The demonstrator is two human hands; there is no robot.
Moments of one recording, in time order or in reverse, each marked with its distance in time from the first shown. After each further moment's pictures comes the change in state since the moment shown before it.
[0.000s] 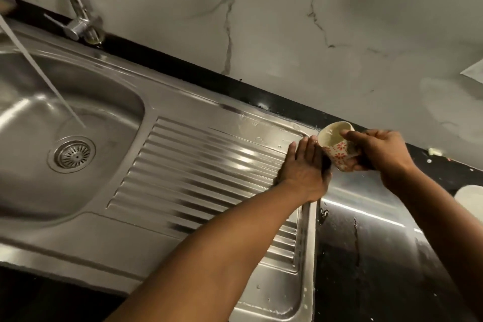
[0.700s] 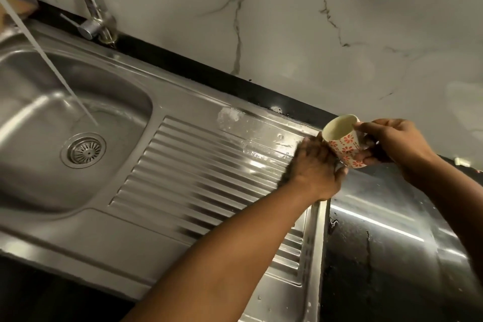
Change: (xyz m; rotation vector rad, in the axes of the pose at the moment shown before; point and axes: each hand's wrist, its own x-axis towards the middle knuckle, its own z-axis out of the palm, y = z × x) left_hand 0.014 0.000 -0.013 0.063 -0.007 0.005; right_hand 0.030 -0.013 -0.005 -0.015 -0.147 -0.069
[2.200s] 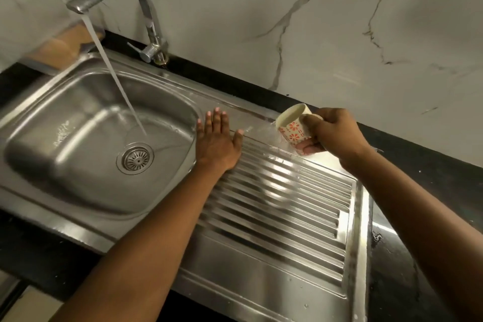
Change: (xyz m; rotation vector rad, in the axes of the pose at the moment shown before) left_hand -0.129 -0.268 -0.058 0.021 0.181 -0.589; right_hand -0.028 -0.088 0.153 0.065 -0.215 -0.127
